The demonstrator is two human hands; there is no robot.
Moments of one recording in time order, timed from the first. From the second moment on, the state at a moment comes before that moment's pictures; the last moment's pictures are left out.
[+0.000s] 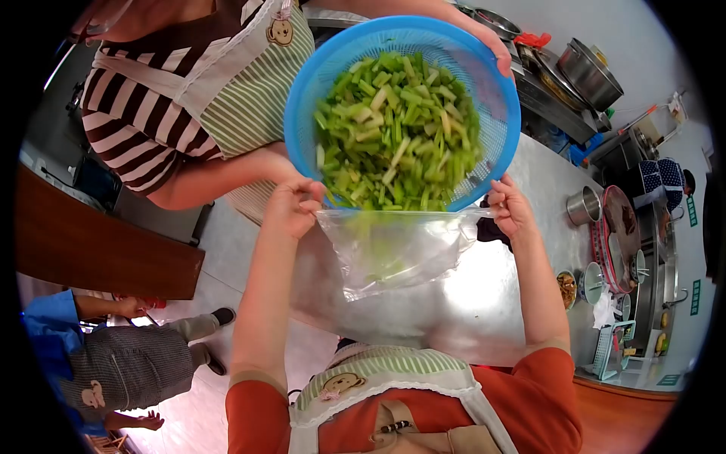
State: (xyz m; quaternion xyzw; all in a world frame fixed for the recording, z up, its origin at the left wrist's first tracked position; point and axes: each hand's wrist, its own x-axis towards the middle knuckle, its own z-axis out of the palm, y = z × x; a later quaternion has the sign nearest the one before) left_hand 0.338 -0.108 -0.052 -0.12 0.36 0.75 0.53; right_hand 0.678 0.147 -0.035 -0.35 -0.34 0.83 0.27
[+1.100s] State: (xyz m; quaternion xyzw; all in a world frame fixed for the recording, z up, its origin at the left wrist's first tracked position) left_hand 0.370 -0.123 -0.084 -0.06 0.29 0.79 0.54; right_hand 0.705 0.115 -0.047 -0.34 -0.36 0.79 0.36
